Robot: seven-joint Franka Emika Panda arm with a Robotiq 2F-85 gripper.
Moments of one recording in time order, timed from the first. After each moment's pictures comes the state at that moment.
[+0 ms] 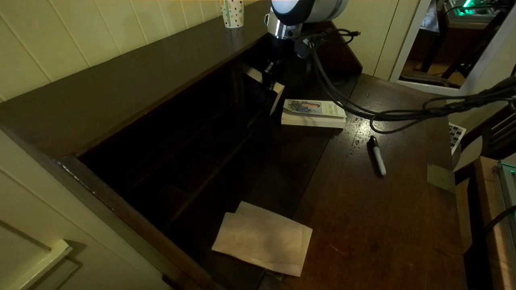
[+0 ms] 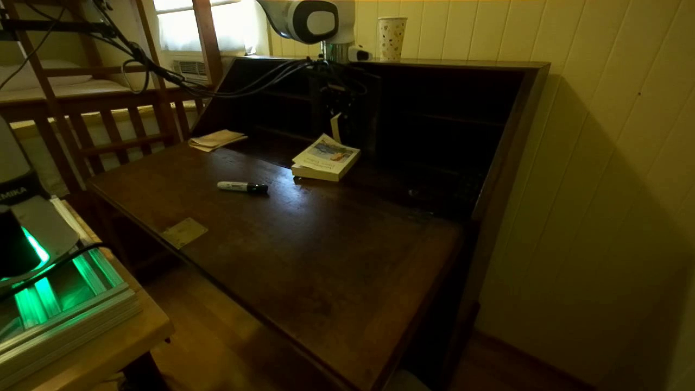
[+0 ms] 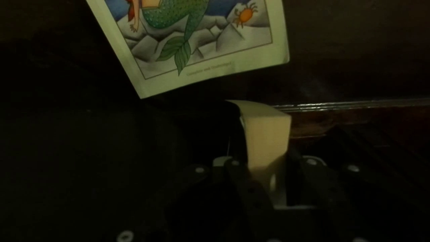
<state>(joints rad) -0.25 0.59 0.04 -1.63 0.15 2.38 -0.32</state>
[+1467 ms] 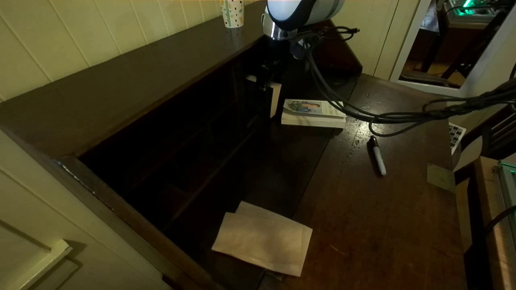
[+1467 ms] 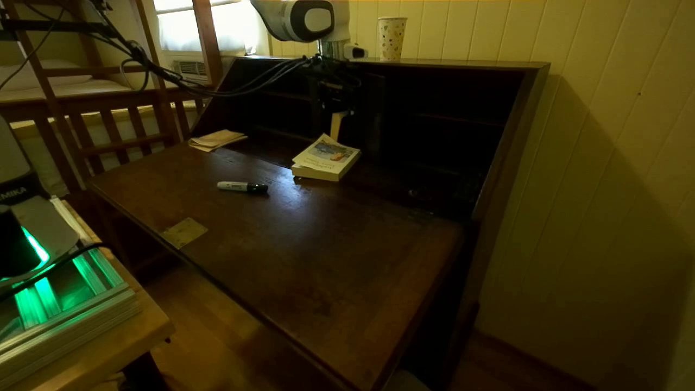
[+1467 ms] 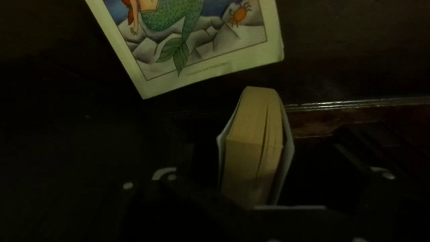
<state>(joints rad) -0.17 0.59 -0.02 -1.63 0.08 2.38 -0.22</state>
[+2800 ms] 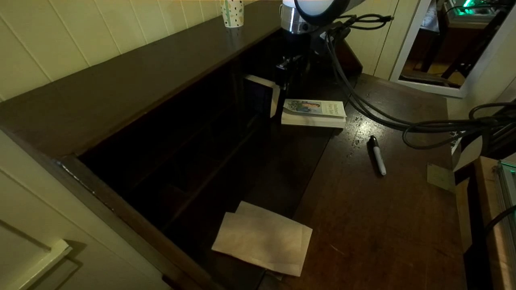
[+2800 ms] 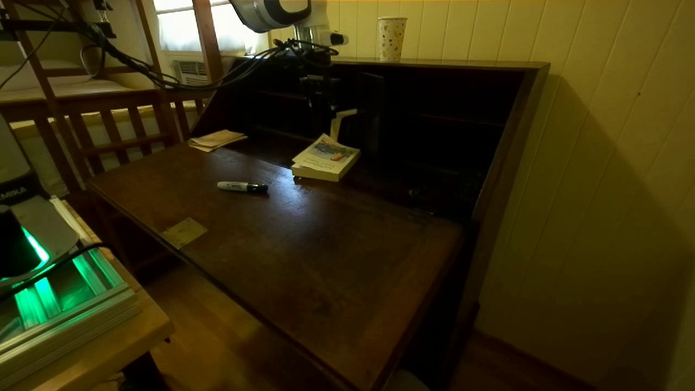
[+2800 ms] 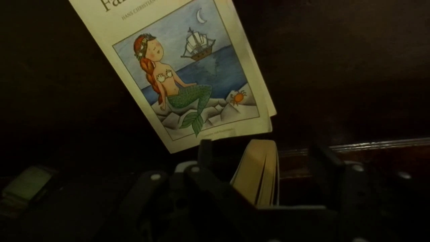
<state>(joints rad) -0.10 0.38 -0.09 -1.90 -0.02 2.42 -0.06</state>
